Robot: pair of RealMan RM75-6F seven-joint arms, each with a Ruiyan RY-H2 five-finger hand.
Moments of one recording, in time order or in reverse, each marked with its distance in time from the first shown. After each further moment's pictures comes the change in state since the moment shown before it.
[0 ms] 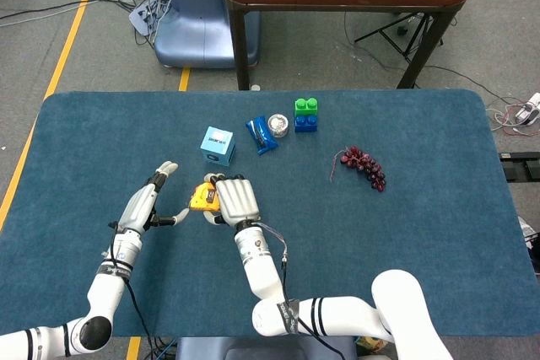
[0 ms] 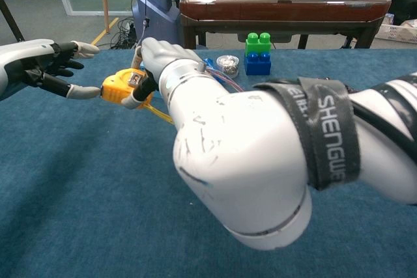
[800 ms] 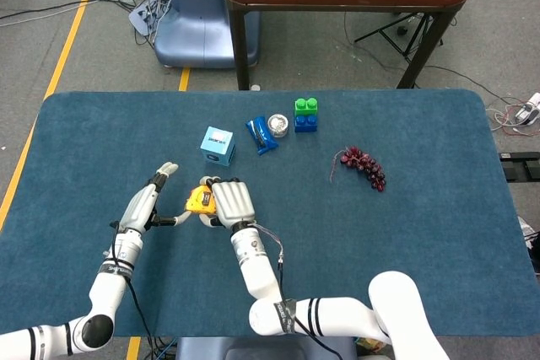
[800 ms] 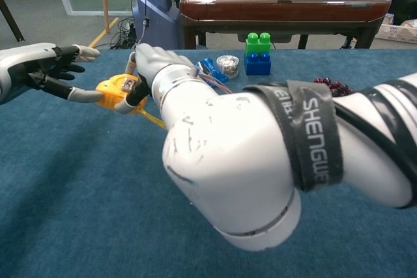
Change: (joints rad) left arm -0.005 -0.013 0.000 0.021 -0.016 -0.008 -0.004; right arm 0.007 -0.017 0.016 0.018 0.011 -0.040 0.017
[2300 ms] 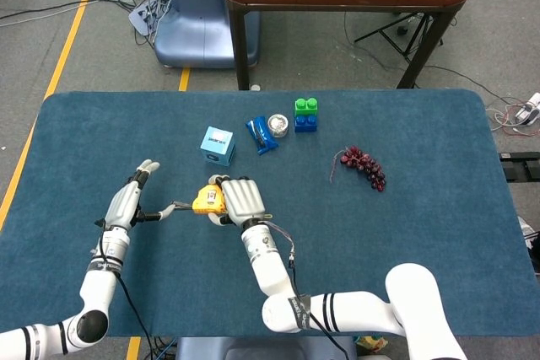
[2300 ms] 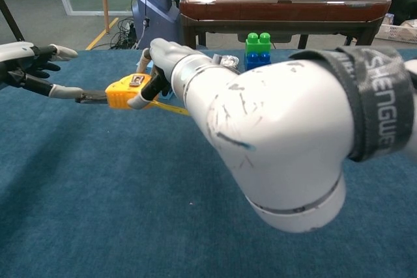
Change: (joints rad) left arm 0.012 0.020 -0.009 0.030 -0.069 0.033 0.051; right arm -0.036 0.103 -0.037 -0.124 0.062 0.014 -0.013
